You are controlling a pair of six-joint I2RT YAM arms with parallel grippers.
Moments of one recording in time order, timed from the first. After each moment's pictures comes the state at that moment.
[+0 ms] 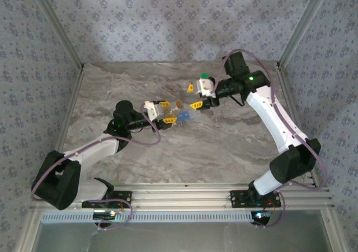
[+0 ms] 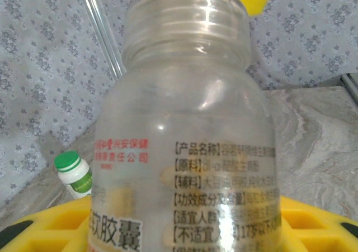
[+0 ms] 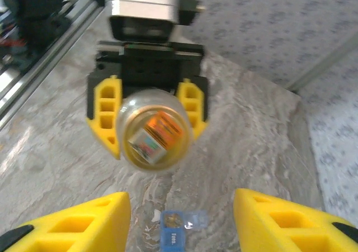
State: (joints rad) left arm -0.51 1.28 0.62 0.60 0.77 0.27; right arm 0.43 1.56 1.66 -1.00 -0.90 -1.34
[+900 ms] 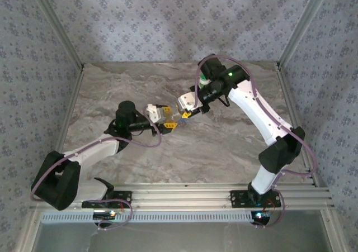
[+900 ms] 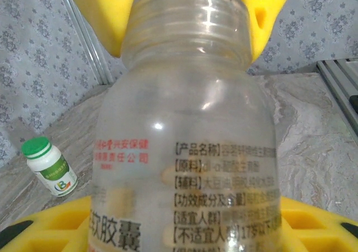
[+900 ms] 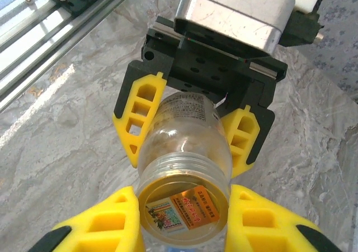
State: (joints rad) left arm -0.52 1.28 0.62 0.50 0.81 0.31; right arm 0.57 1.70 1.85 -1.25 -0.71 -1.54
